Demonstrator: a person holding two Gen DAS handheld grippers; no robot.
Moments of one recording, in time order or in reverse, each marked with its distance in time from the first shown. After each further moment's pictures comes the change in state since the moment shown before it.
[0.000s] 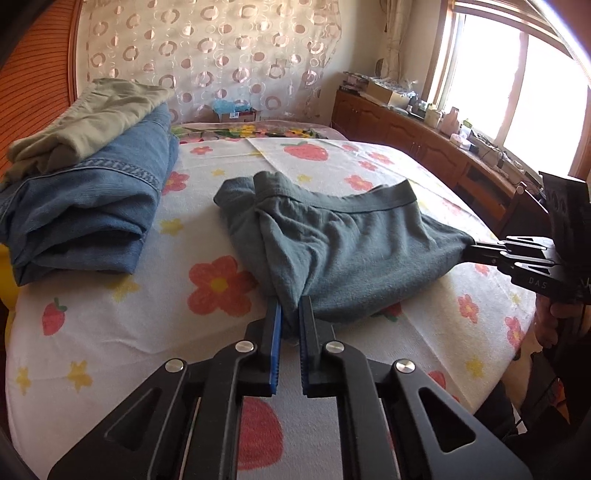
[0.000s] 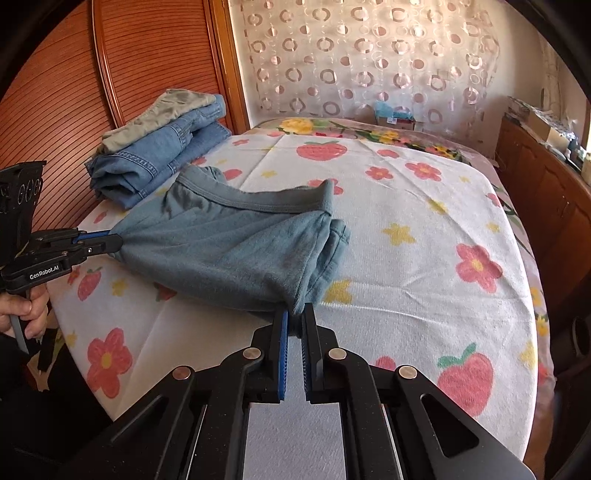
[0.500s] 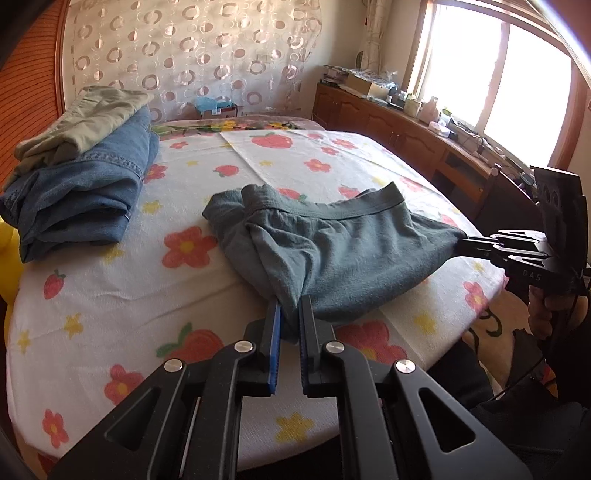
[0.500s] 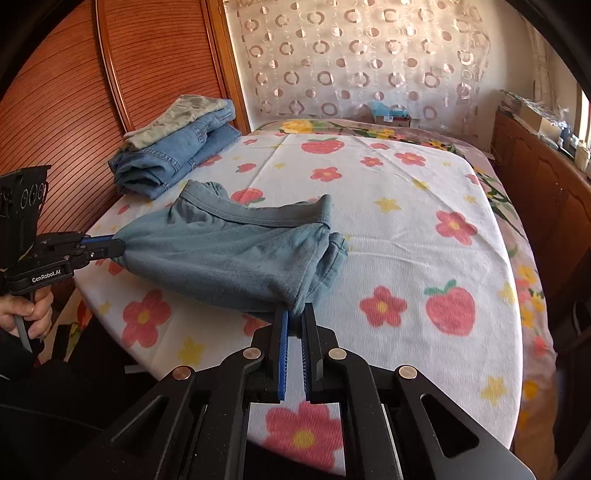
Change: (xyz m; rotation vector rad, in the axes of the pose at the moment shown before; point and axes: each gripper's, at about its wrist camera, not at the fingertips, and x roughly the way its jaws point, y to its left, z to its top) left arm -0.028 -0.033 -0.025 0.039 0.038 -0.046; right arm -0.052 0.005 -0.039 0.031 0.006 0.008
